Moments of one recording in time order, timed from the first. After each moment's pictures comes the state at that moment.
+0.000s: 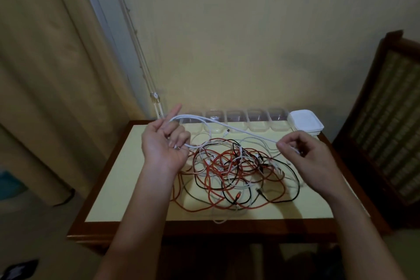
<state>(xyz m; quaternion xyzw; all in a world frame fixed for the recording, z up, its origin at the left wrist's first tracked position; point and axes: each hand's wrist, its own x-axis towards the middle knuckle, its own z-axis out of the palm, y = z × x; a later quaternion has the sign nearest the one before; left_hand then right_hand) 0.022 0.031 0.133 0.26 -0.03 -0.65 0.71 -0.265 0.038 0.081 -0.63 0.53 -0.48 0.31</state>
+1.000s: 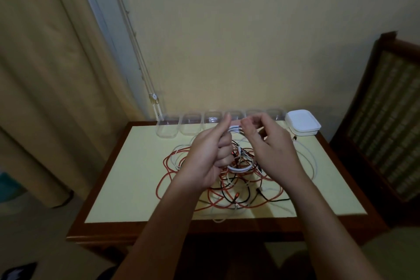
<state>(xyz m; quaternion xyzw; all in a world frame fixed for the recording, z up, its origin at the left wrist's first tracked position) -0.044 0.051 0.129 0.36 -0.37 -0.68 0.53 -0.187 0.040 0.116 -0.66 0.51 -0.49 0.25</state>
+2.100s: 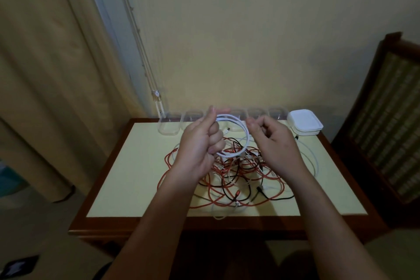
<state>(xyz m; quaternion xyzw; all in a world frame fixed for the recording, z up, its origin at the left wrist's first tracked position) -0.029 0.038 0.127 0.31 -0.30 -0.66 0.61 -0.193 0.033 0.109 -0.65 0.49 -0.50 0.29</state>
